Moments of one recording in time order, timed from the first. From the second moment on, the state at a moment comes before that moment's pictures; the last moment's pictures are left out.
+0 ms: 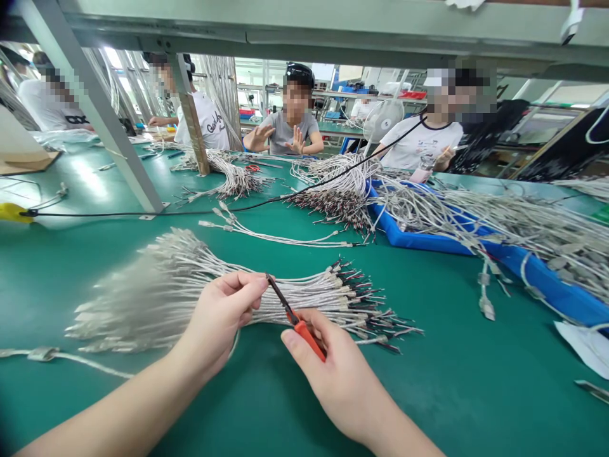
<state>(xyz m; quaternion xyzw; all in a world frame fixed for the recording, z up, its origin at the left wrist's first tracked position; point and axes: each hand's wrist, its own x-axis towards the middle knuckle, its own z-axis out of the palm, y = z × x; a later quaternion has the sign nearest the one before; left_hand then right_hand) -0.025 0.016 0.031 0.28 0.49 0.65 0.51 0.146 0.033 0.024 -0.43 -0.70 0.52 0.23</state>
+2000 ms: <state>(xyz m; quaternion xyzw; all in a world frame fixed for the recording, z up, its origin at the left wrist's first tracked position) -0.002 0.006 0.028 0.38 0.48 0.54 0.58 0.155 0.041 0.011 -0.35 -0.59 0.60 0.42</state>
